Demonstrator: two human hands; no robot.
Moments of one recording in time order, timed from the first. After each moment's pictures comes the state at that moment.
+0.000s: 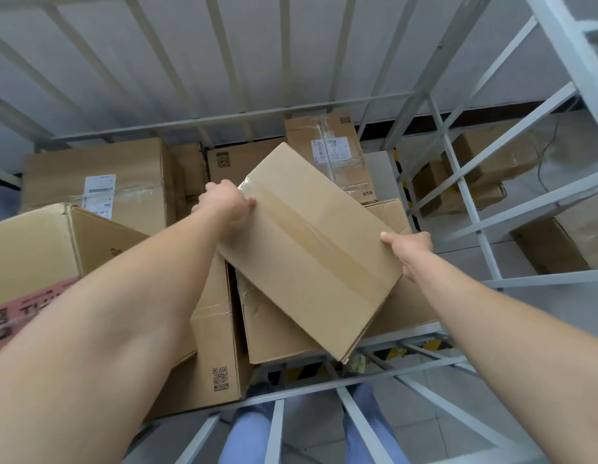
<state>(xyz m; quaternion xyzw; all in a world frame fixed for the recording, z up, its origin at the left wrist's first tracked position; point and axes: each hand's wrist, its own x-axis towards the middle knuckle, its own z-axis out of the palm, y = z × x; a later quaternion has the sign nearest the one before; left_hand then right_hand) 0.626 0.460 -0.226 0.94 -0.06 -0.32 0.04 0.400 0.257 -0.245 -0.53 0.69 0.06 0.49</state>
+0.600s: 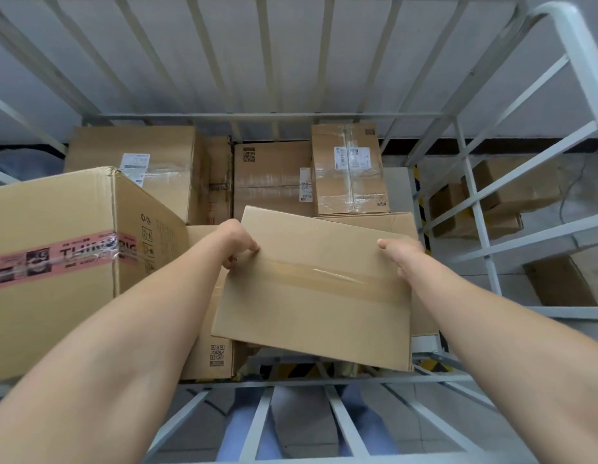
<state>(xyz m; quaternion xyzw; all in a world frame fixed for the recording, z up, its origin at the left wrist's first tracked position) 0.564 0.512 -0.214 0.86 0.07 -0.47 0.17 0.415 0.259 -0.248 -0.61 0.65 0.12 0.44</state>
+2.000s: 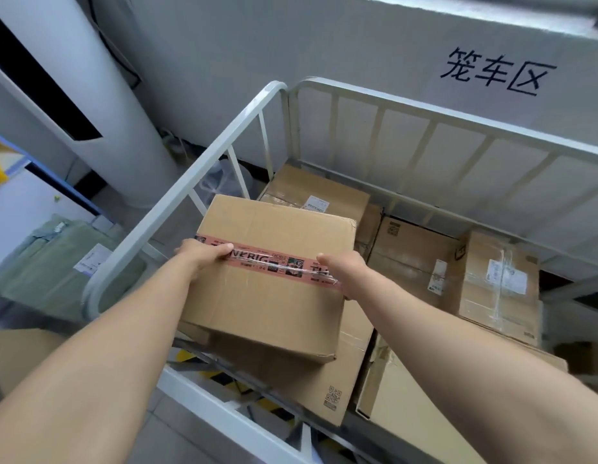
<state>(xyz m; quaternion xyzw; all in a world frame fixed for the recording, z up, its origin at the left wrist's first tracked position) 0.611 0.901 -0.130 0.82 0.40 -0.20 0.35 0.594 0.636 -0.108 -0.75 0.31 0.30 0.50</state>
